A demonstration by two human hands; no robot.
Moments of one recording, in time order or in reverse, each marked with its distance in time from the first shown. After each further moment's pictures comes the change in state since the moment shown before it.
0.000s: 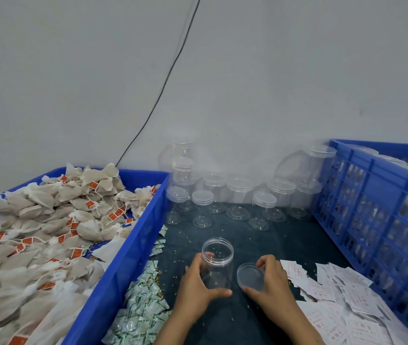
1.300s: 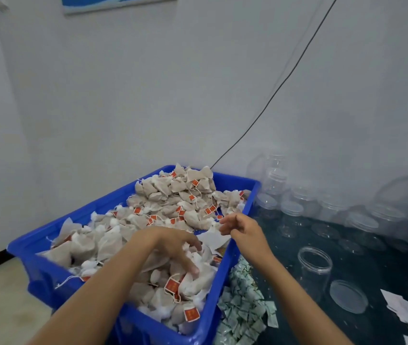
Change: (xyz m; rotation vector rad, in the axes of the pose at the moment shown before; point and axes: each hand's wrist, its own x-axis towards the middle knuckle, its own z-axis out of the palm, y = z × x) left_hand -0.042 0.067 -0.276 0.872 -0.483 -0.366; right_hand -0.001 -0.248 0.064 0.542 -0.335 -0.285
